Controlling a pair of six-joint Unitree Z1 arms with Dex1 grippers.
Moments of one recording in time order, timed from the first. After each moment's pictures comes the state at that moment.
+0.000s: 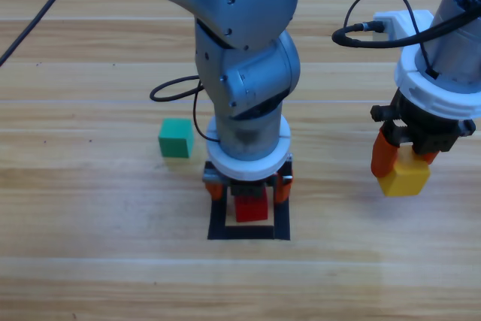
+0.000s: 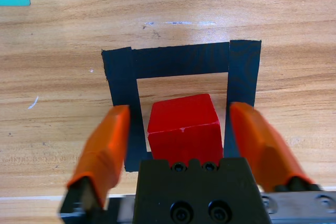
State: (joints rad) arm 0 -0.91 2.29 -1.76 0.93 0.16 -0.93; arm 1 0.75 2.00 -1.53 1.00 0.06 0.50
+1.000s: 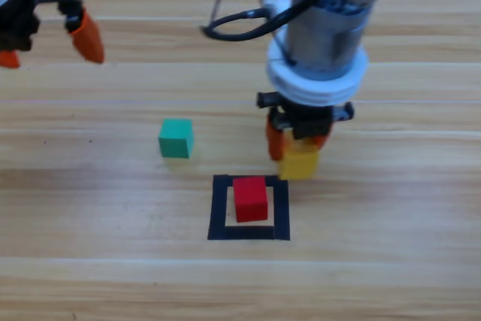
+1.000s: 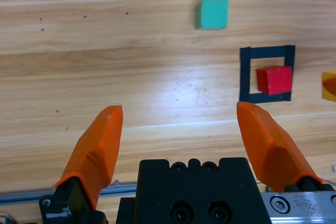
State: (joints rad) arm 0 -0.62 1.63 -1.57 1.13 0.17 -0.65; arm 1 0.93 2.29 -2.09 1.26 -0.02 0.68
